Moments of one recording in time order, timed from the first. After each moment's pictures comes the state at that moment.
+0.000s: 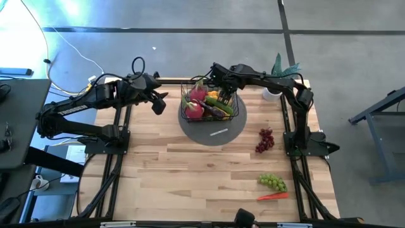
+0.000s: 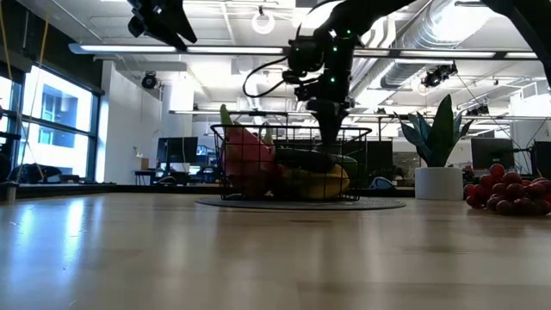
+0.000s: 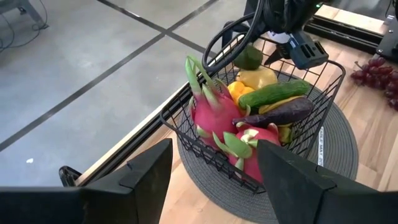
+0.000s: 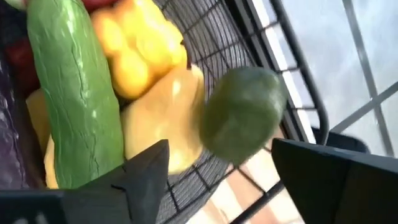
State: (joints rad) left arm 0.41 1.00 1.12 -0.75 -0.37 -0.18; right arm -0.49 1.95 1.70 -1.04 0.28 -0.08
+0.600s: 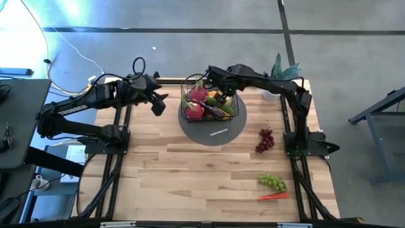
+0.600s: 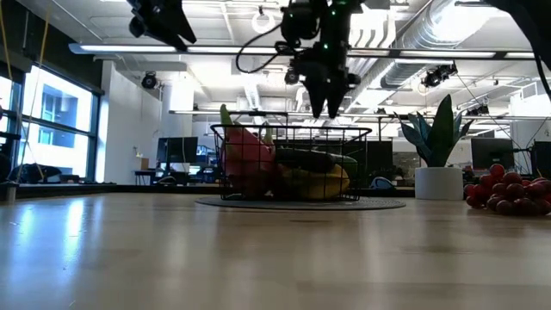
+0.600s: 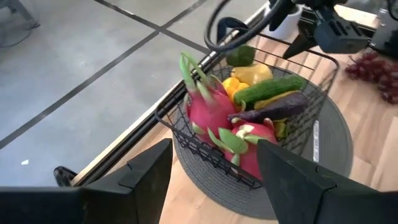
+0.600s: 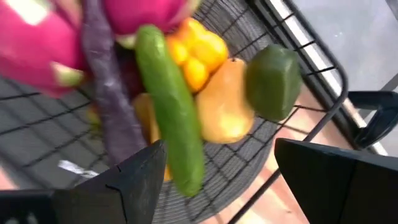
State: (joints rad) left arm 0.41 1.00 1.12 -0.76 -0.34 -0.17; right arm -0.38 1.95 1.89 -1.26 0.23 0.27
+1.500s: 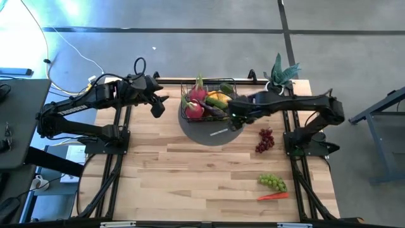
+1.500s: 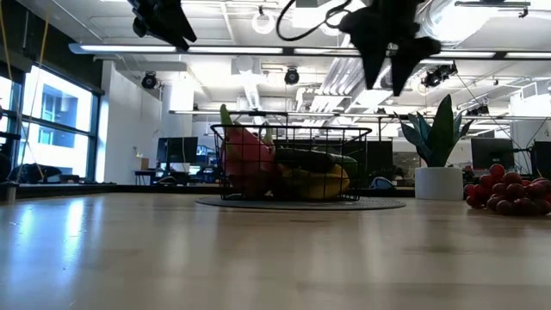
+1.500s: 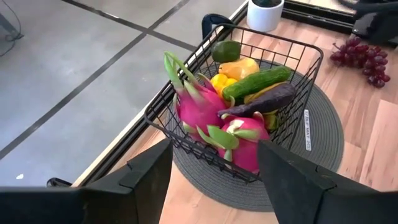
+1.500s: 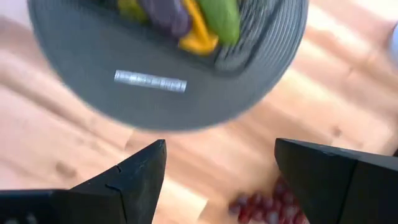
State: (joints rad) left arm 0.41 1.00 1.12 -0.76 -0.29 -0.10; right arm -0.08 1.57 1.47 -1.30 0.22 0.94
